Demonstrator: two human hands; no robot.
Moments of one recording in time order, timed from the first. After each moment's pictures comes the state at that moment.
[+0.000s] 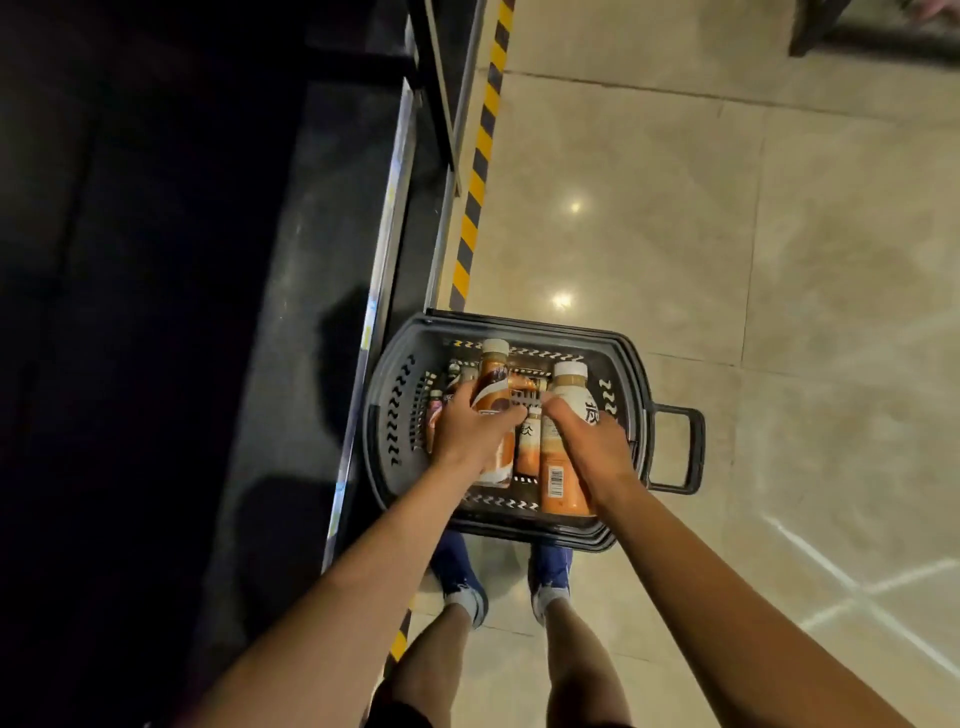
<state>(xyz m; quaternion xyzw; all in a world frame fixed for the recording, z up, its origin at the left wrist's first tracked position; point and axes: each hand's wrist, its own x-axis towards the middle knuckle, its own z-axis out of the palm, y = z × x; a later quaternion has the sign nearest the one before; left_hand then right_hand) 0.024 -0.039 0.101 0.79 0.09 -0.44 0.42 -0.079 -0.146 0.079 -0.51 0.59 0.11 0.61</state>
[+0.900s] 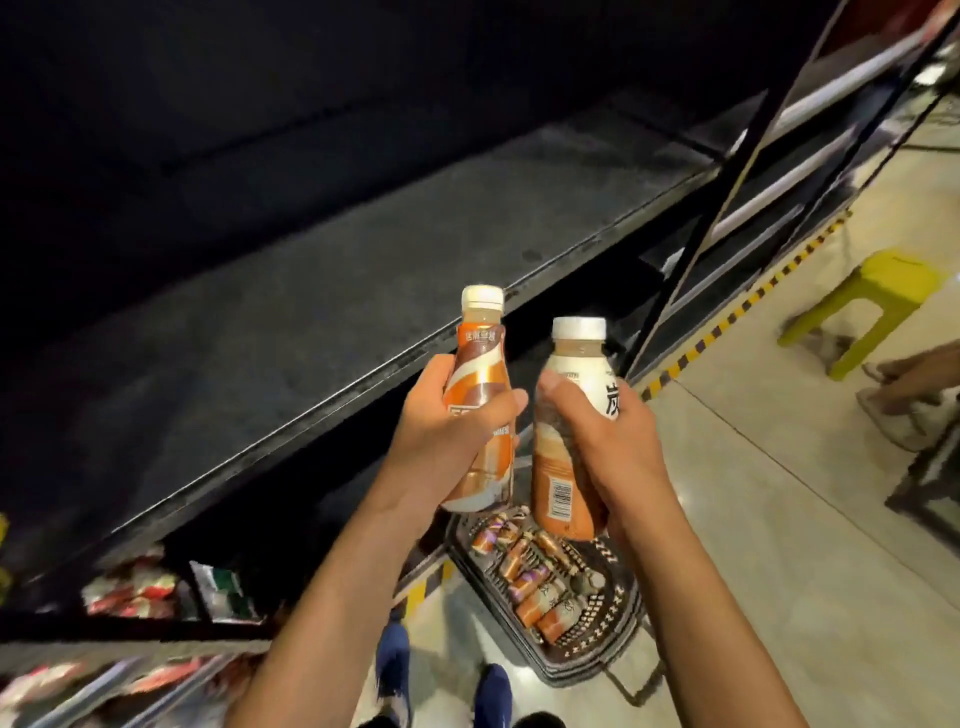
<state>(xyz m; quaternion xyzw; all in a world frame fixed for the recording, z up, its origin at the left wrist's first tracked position) -0.116 0.116 0.605 0.71 0.15 -0.06 0.69 -0.103 -0.036 0.587 -0.72 0.13 0.05 0.68</state>
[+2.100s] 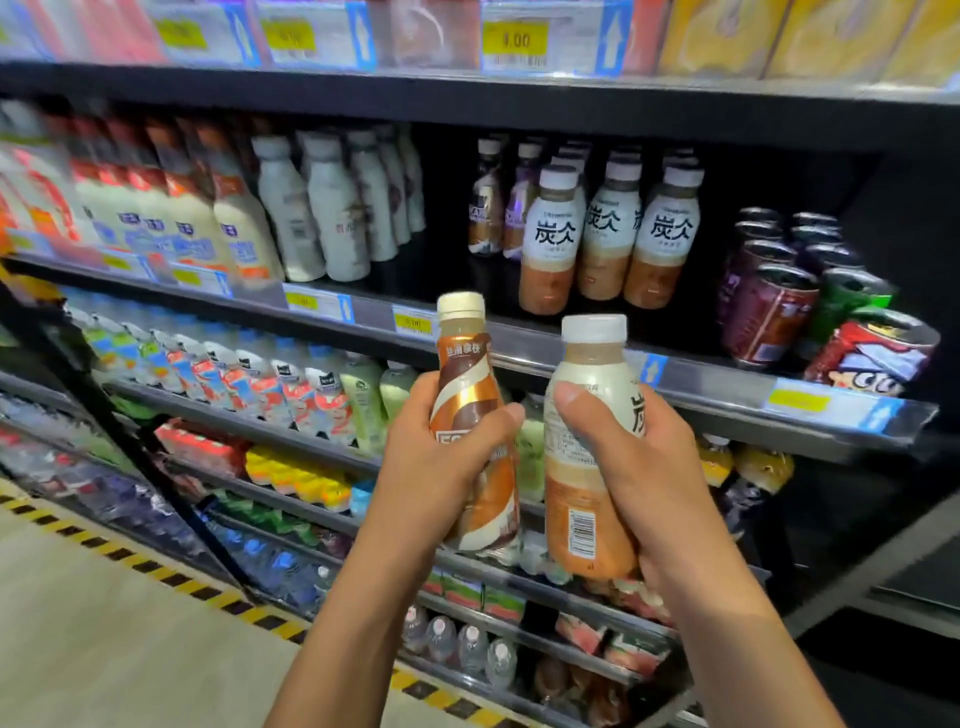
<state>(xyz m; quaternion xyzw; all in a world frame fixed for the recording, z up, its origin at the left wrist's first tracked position) -0.628 0.574 0.703 0.59 0.35 0.43 0.58 -0.492 0.495 0.712 -0.59 -0.34 0.33 0.65</state>
